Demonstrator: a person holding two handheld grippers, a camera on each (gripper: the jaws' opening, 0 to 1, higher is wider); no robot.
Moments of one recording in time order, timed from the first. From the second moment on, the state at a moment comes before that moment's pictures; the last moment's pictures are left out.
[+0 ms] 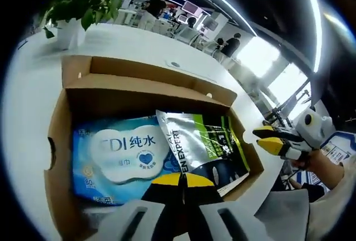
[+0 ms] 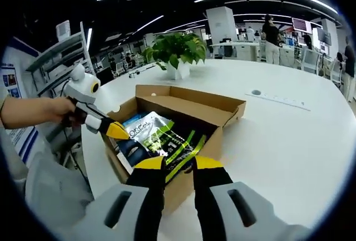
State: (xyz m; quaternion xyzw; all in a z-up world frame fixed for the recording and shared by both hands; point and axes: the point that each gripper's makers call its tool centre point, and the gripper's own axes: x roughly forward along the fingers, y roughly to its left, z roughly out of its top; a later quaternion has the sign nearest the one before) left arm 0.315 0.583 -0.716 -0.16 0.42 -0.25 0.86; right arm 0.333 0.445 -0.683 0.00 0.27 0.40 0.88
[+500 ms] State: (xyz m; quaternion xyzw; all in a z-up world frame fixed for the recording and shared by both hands) left arm 0.311 0.624 -0.712 -0.14 0.41 -0.21 0.87; right arm 0.329 0.486 -0.698 -0.02 0.30 0.43 0.85
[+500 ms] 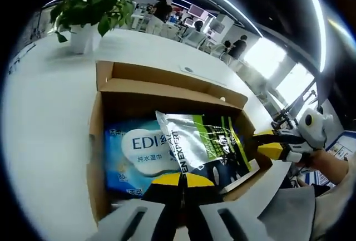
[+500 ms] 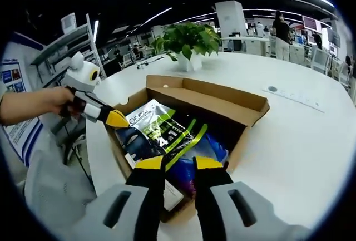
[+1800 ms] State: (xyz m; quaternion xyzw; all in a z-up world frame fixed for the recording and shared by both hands) left arm 0.315 0.626 -0.699 -0.12 0.39 -0.21 0.89; right arm 0.328 0.513 -0.712 0.01 0.34 0.42 0.84
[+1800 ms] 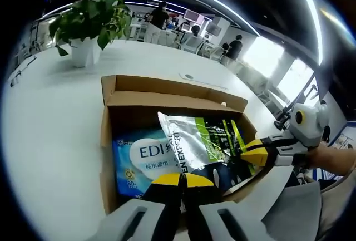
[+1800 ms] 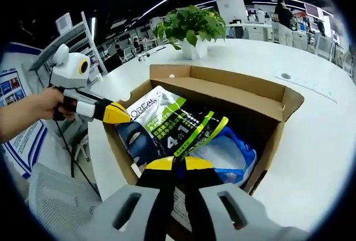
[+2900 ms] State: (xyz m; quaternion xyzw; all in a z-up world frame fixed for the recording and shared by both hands) left arm 0.329 0.497 -0.657 -0.07 0.38 -0.31 0.87; right arm 0.349 0.380 -0.660 0.15 0.36 0.29 0.88
